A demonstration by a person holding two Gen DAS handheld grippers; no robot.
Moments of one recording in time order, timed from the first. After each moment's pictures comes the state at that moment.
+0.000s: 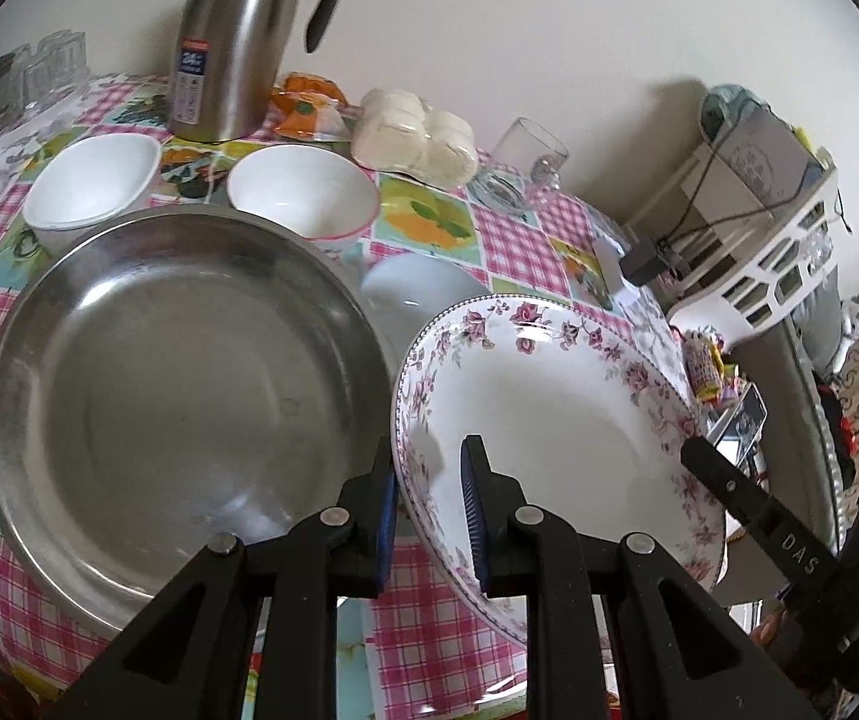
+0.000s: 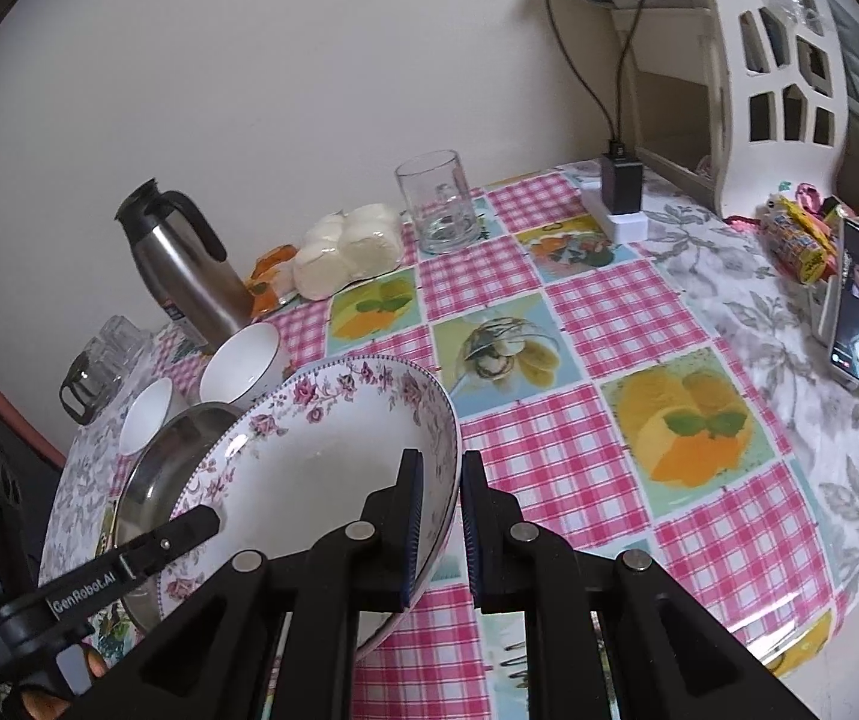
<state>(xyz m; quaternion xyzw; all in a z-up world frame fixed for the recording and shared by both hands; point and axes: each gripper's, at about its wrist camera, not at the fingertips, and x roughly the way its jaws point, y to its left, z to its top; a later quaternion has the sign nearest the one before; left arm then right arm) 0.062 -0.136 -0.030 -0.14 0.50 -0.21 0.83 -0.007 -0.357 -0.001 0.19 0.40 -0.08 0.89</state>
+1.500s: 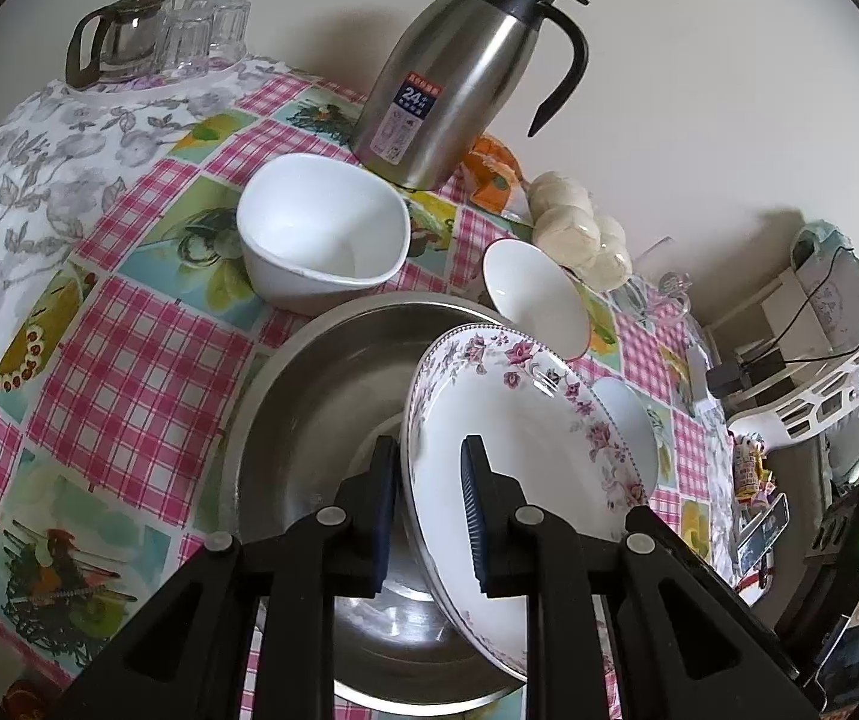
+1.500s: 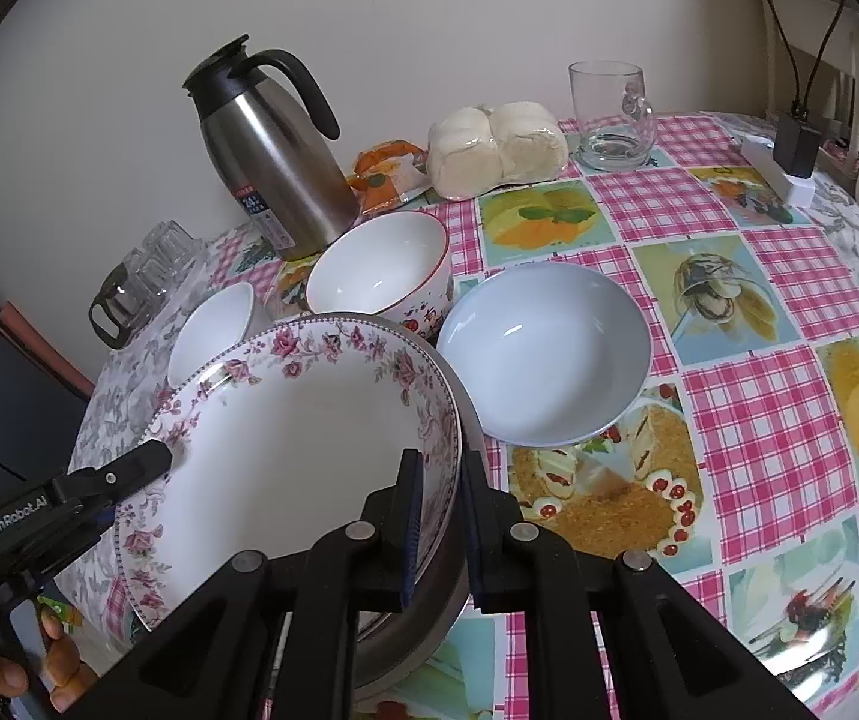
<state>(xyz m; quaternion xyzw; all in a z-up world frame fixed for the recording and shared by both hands) 0.106 0.002 -0.037 -0.21 0.50 -0.11 0.83 0.072 -0.230 -0.041 0.18 0.46 0.00 0.87</state>
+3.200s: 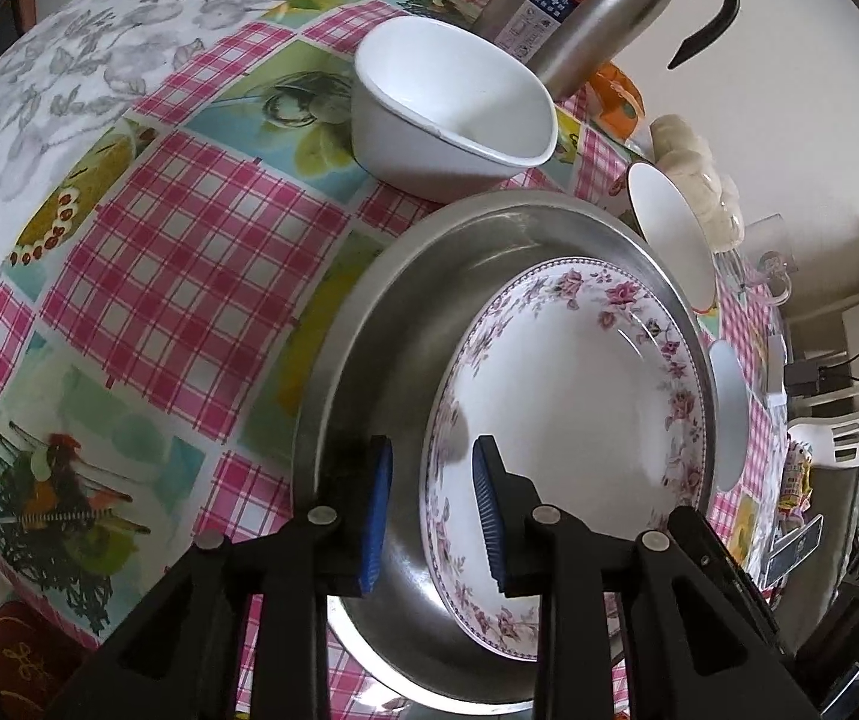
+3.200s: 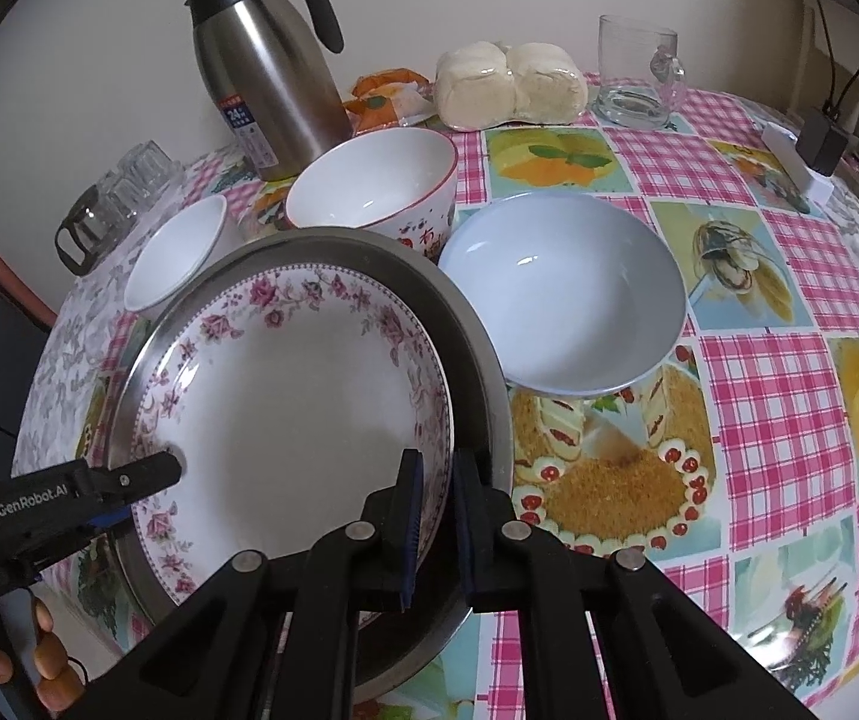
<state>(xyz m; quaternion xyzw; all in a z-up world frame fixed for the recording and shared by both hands) 0.102 0.020 -0.089 -0.23 0.60 -0.03 0.77 0.082 -0.208 -0.070 0.11 0.53 -0.01 0.84</state>
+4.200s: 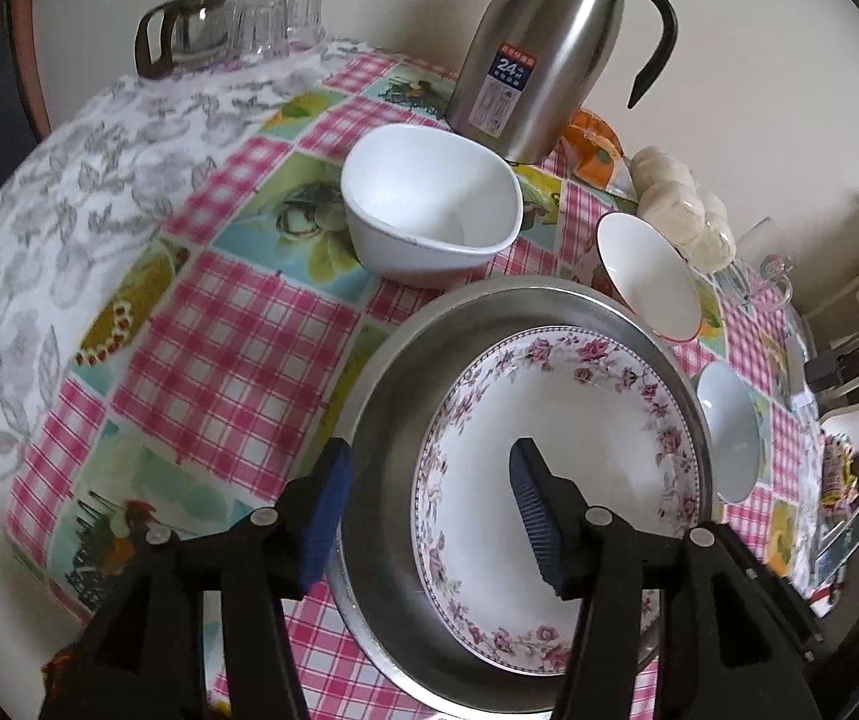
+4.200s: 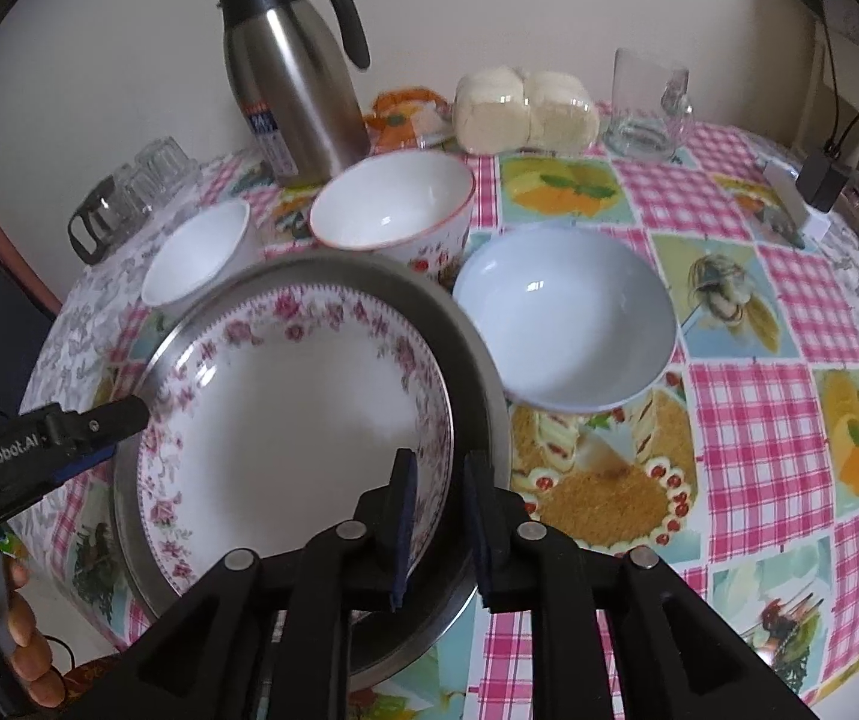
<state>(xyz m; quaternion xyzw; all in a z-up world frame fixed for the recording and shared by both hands) 0.103 0.004 -0.046 -0.14 0.54 0.00 0.83 0.077 -0.204 -0.052 0.09 0.50 0.00 0.86</state>
